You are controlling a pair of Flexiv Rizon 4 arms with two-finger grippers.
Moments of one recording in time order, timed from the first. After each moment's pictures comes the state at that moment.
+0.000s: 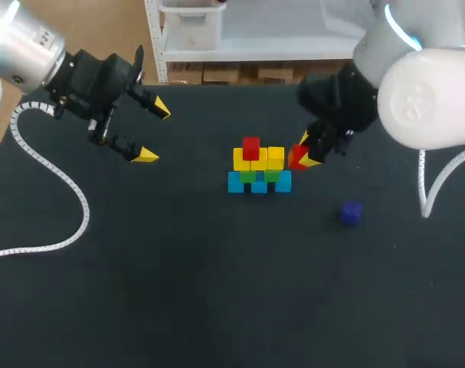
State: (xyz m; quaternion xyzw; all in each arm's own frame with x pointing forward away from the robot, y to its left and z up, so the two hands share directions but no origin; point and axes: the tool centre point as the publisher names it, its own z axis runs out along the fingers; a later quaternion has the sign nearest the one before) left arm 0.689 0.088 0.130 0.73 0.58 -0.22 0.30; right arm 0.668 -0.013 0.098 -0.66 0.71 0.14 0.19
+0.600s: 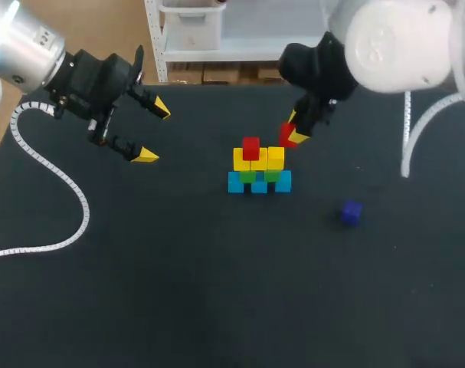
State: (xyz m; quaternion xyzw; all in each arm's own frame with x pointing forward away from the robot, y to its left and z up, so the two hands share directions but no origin) left arm 0.689 0.088 0.130 0.73 0.58 -0.22 0.30; right arm 0.708 0.005 0.114 -0.68 0.71 0.13 0.13
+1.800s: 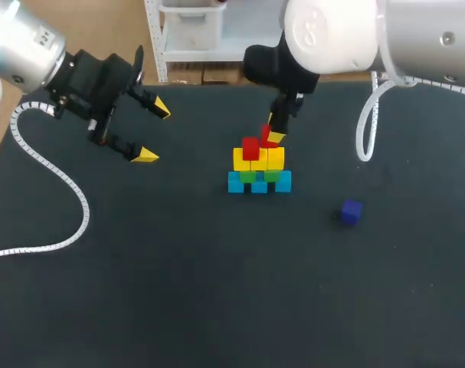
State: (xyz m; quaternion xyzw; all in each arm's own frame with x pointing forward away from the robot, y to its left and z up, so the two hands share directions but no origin) left arm 0.689 0.088 0.130 0.73 0.58 -0.22 0.30; right arm 0.715 0.036 0.104 -0.68 0.72 0.10 0.06
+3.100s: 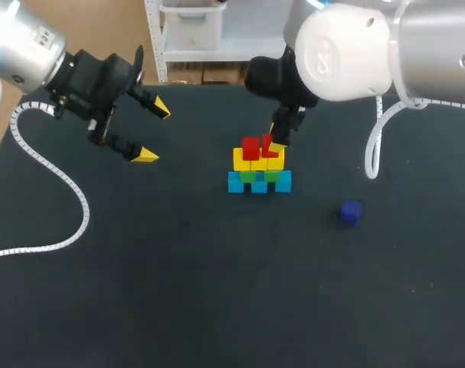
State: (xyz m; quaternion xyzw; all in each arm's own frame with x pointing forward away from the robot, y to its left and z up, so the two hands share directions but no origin) left arm 0.689 0.088 0.130 0.73 0.58 -0.22 0.30; right arm 0.703 0.035 0.094 -0.67 0.73 0.10 0.08
